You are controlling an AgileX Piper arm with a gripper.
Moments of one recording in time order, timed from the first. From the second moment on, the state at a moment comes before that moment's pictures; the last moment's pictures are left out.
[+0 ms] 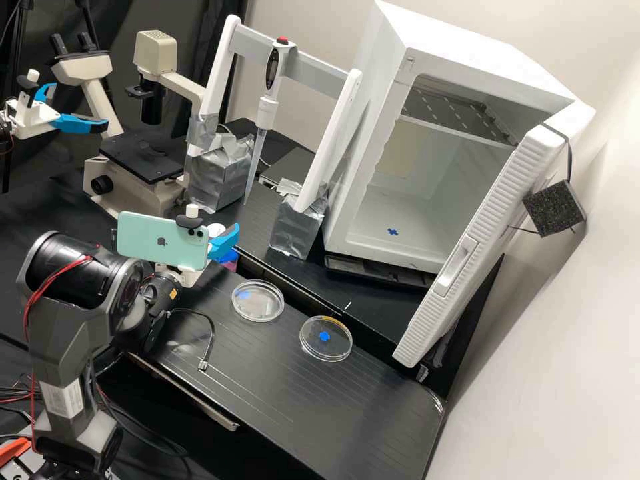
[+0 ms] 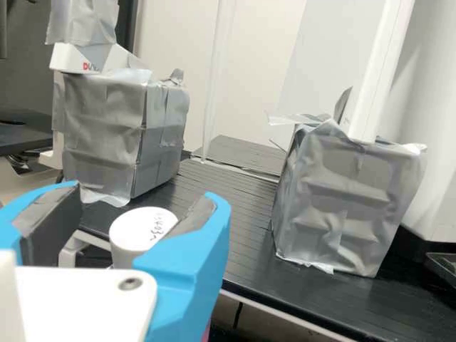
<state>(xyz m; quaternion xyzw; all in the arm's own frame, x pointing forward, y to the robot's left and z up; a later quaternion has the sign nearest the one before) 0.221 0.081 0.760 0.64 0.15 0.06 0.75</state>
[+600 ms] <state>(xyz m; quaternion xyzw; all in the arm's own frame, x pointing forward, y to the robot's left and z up) 0.226 0.075 0.764 0.64 0.14 0.06 0.75</state>
